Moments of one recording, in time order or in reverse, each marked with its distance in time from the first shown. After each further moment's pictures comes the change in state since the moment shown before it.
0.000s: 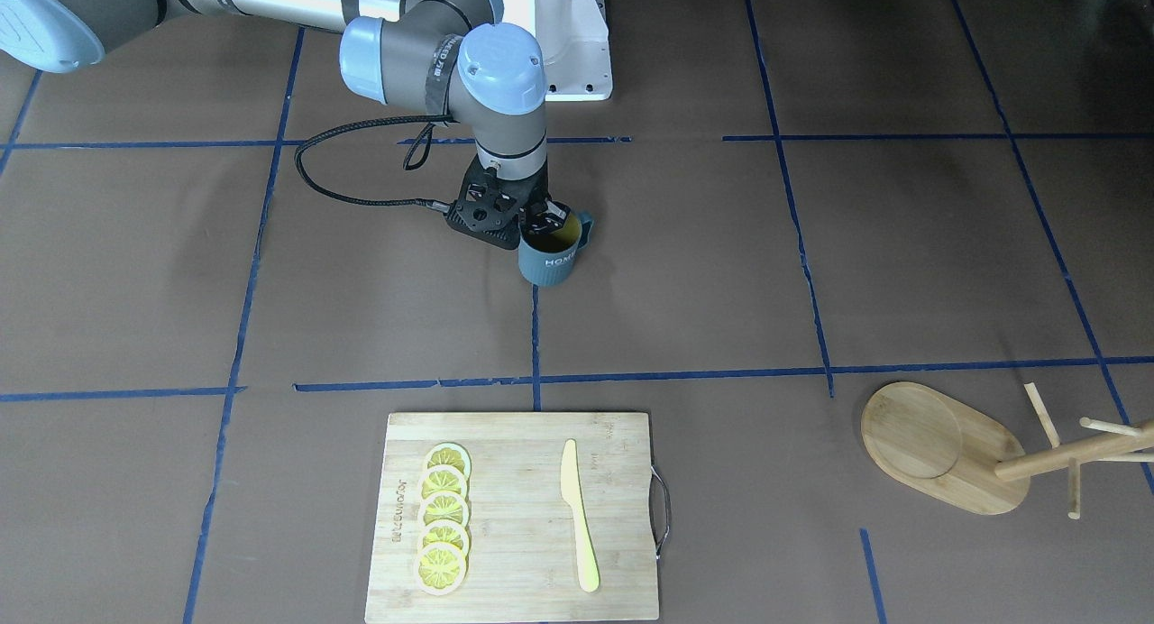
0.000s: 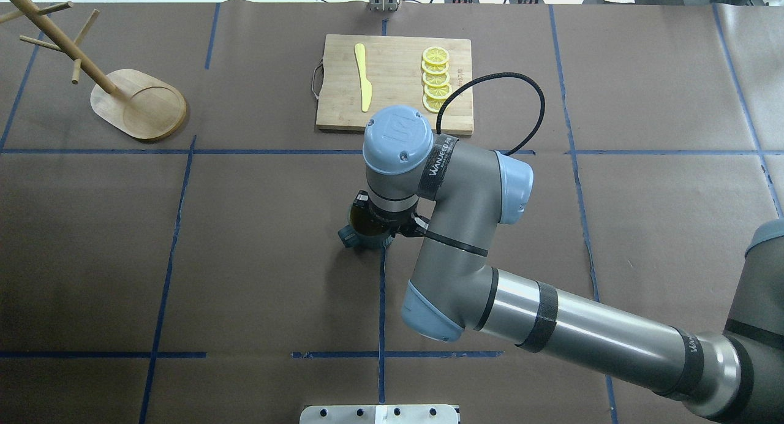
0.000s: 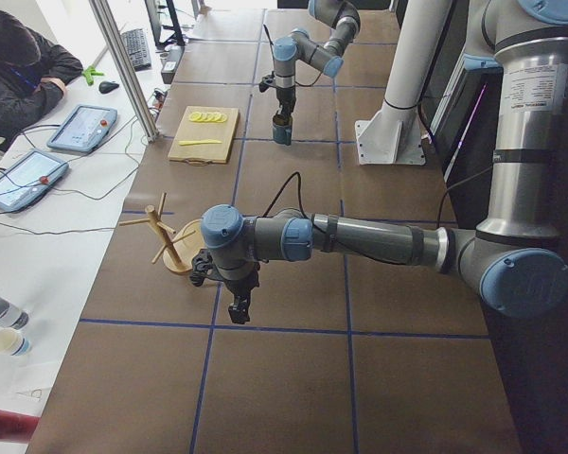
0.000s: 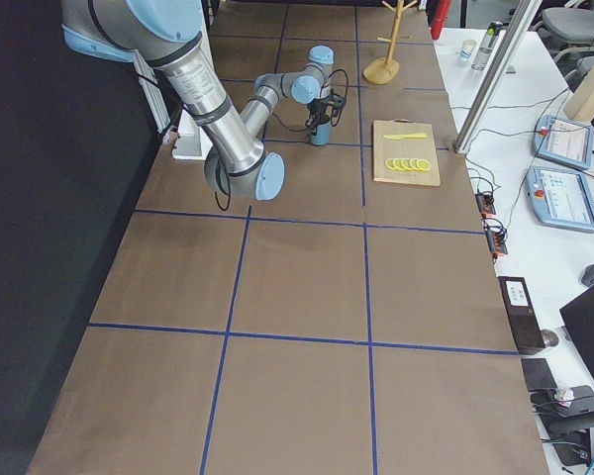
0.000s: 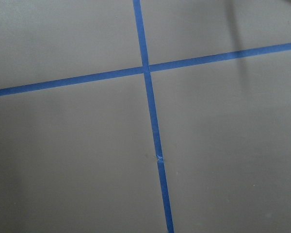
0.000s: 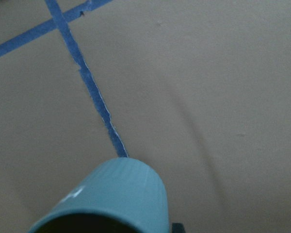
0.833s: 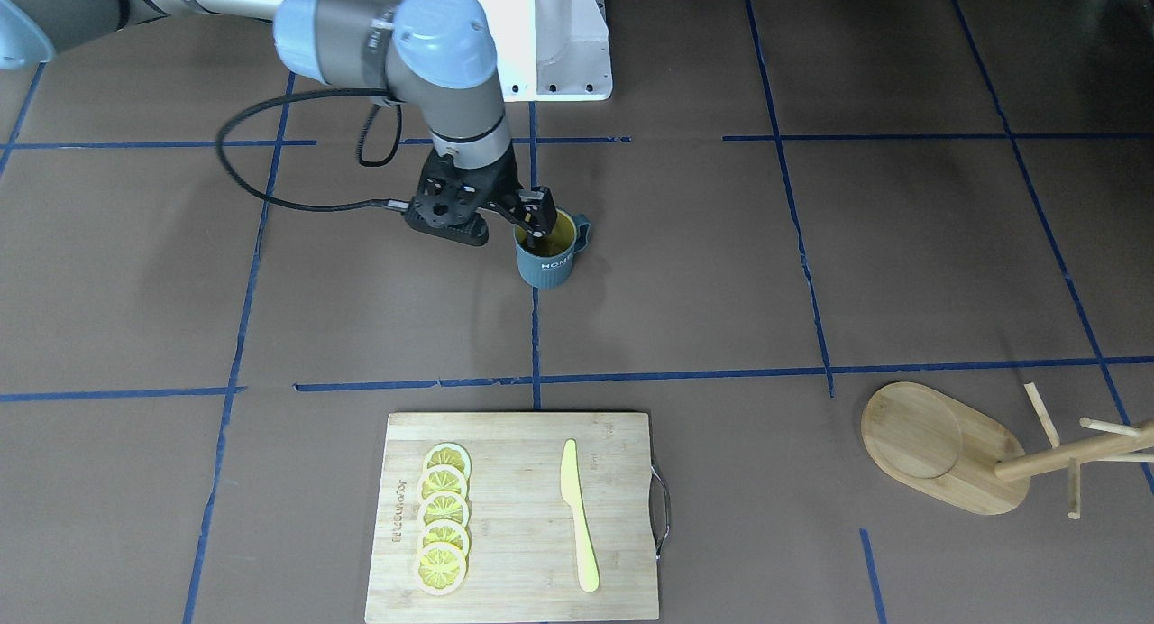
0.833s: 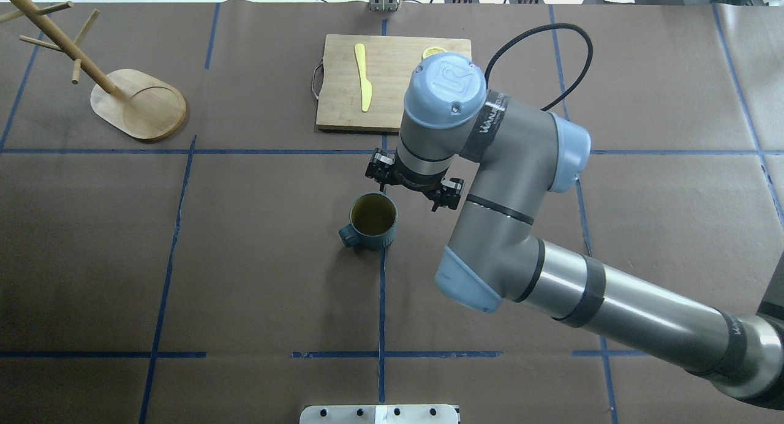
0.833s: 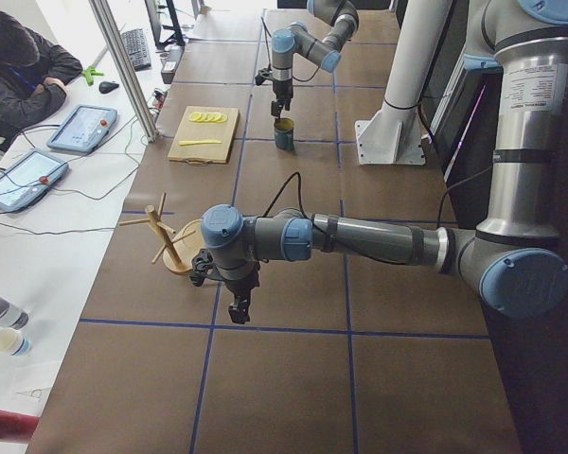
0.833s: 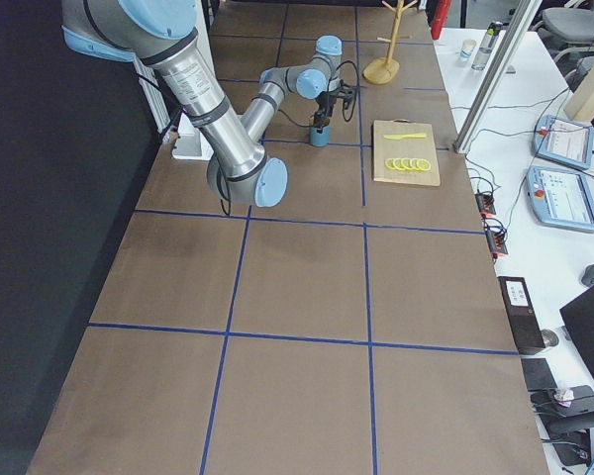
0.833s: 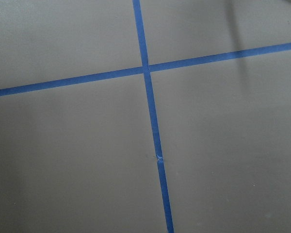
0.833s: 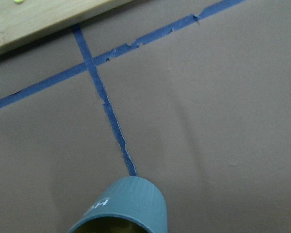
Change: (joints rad) left arm 0.000 0.000 -0.002 -0.004 0.000 0.000; right arm 0.119 -0.073 0.173 -0.052 0.073 -0.168
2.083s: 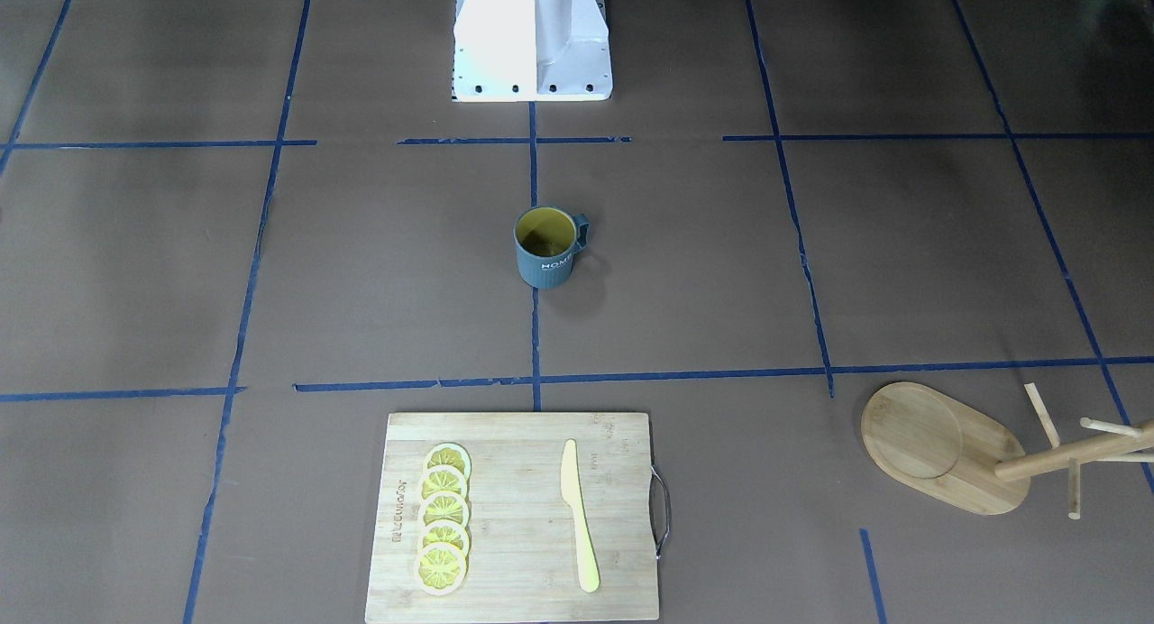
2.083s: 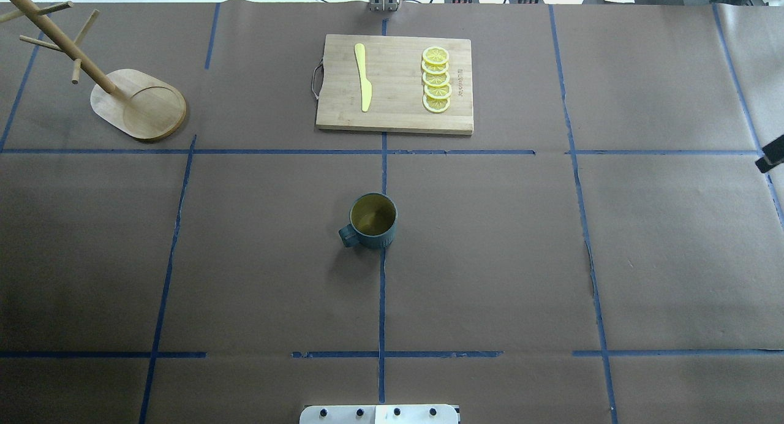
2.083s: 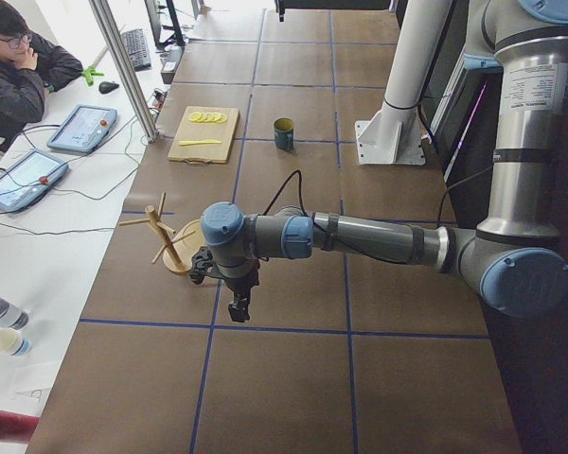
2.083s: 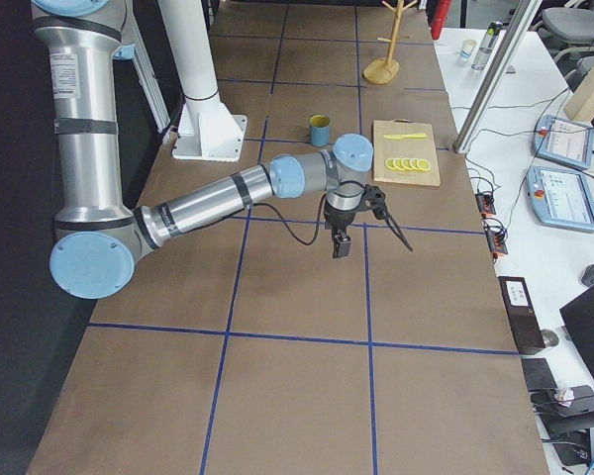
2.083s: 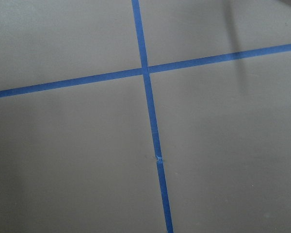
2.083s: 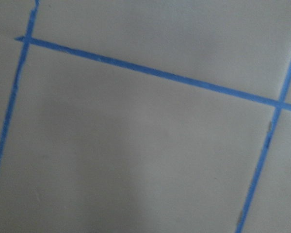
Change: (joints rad) left arm 0.000 0.000 -0.009 0.003 0.002 -0.003; right arm 0.727 -0.786 0.249 -0.090 0.296 -1.479
